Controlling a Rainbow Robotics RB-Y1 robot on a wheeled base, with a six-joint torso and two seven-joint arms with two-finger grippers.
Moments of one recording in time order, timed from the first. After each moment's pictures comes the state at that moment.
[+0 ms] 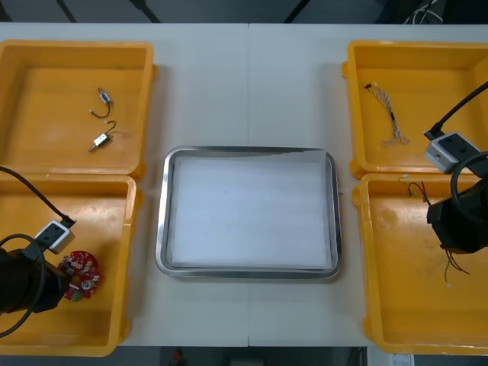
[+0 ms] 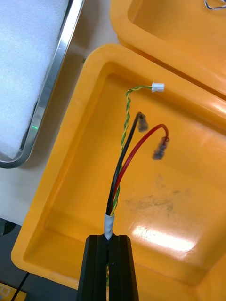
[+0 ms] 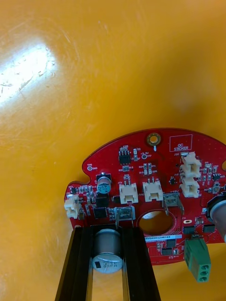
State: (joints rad) right arm -0.22 -0.91 -0.05 -2.47 -0.99 1.91 1.23; left arm 0.03 1.46 -0.64 -2.10 0.70 0.69 -1.16
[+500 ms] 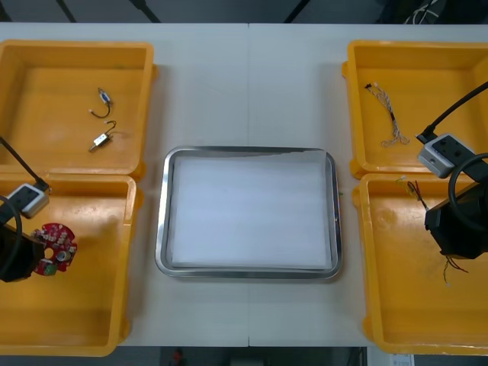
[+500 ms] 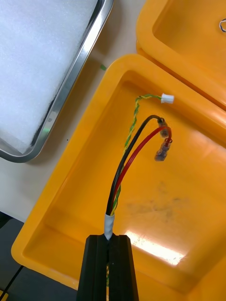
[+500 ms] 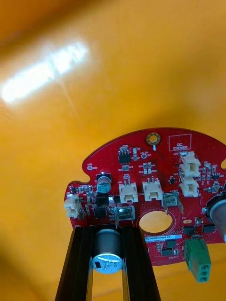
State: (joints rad) right arm -0.23 -0.91 -0.05 -2.51 -1.00 1.91 1.27; left arm 0.03 1.55 -0.38 -2.19 0.93 0.95 -1.16
